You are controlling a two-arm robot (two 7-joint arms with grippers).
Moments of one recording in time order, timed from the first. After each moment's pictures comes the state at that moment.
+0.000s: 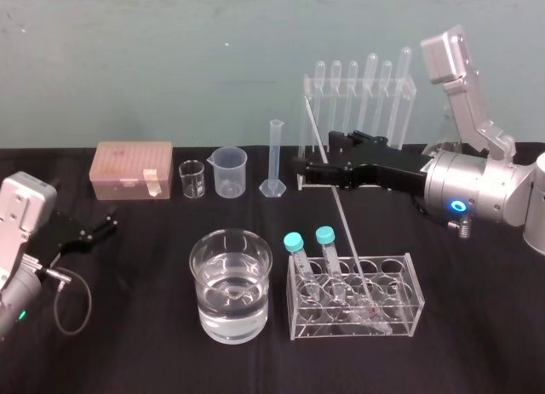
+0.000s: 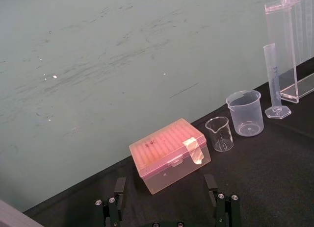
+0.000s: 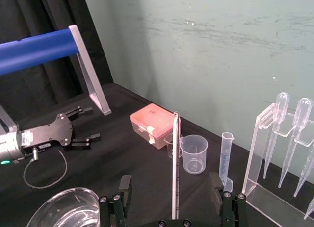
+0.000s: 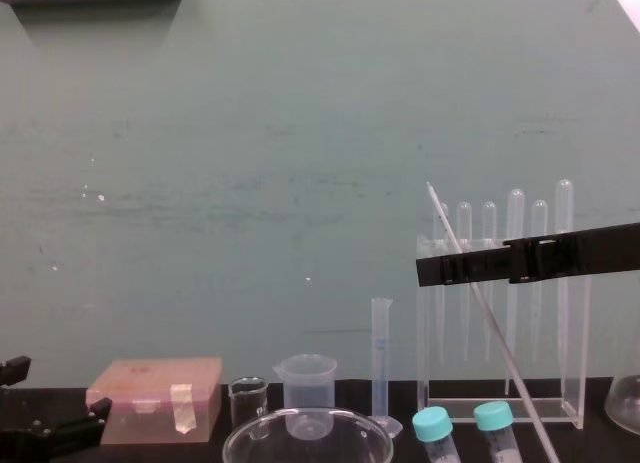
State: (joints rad) left arm -0.20 0.60 0.45 -1.41 -0.25 -0.12 0.03; right arm 0.51 0.60 -0.52 -1.55 0.71 0.40 0.45
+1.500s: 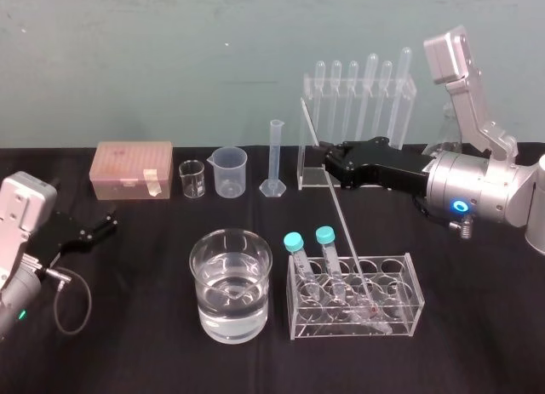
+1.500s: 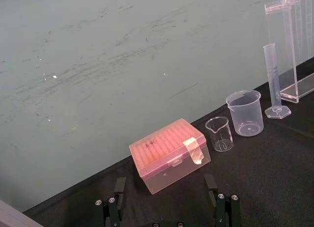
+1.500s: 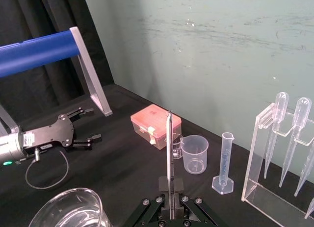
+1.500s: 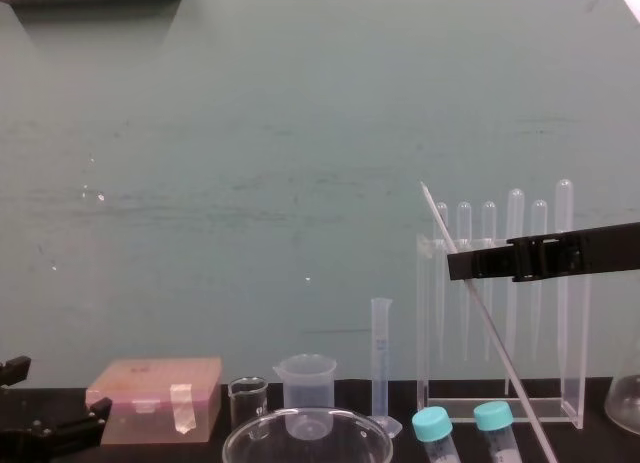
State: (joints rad) left arm -0.20 0.60 0.45 -1.41 -0.25 -0.12 0.03; right arm 0.51 0.60 -0.51 -1.55 0.71 0.40 0.45
